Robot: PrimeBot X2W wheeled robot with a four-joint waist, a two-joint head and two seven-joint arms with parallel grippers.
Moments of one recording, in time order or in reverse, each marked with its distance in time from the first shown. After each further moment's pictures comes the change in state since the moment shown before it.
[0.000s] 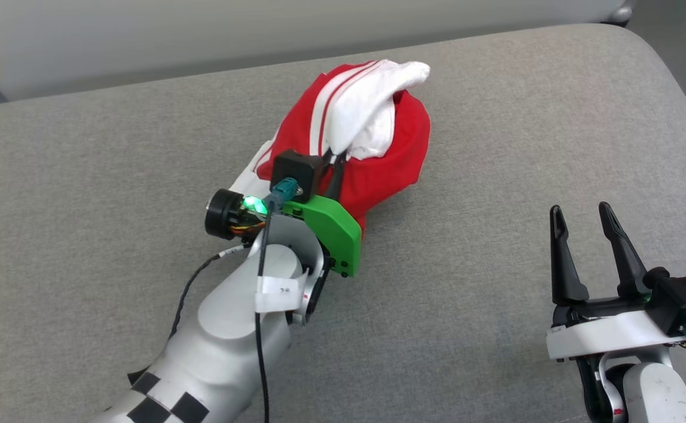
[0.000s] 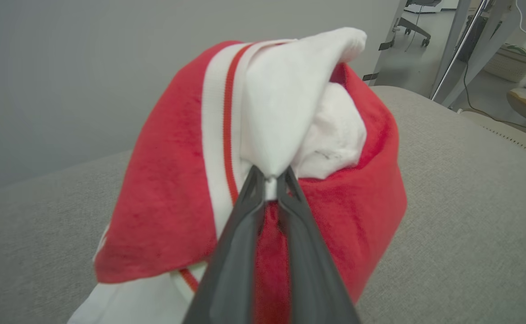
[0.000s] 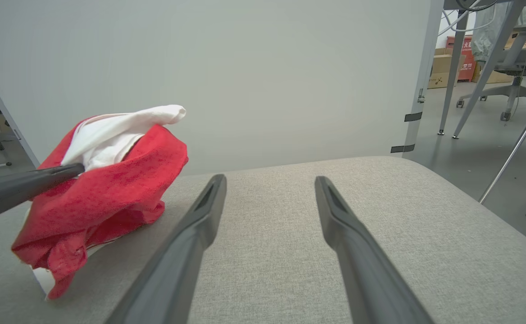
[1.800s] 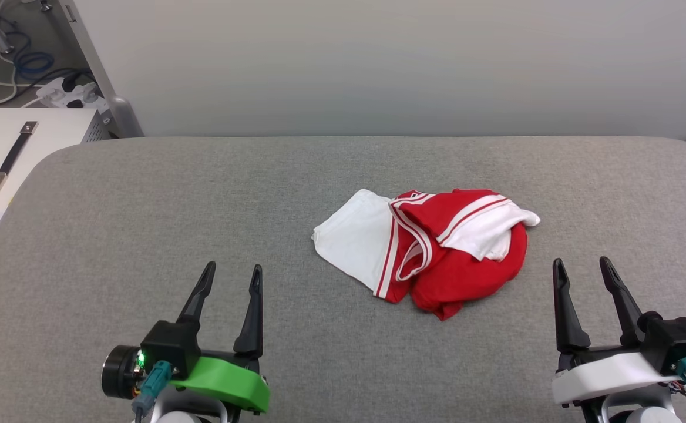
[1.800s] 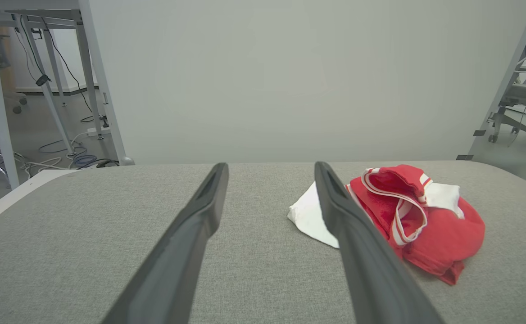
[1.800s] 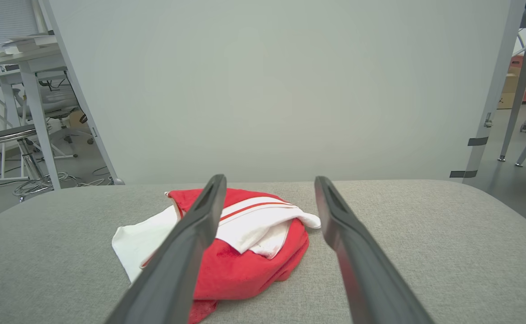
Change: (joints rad) left arm 0.728 0.012 0.560 -0.531 0.393 -0.168 -0.093; right arm 0.107 0.000 -0.030 0.045 -0.028 0.000 0.000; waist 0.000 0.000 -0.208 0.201
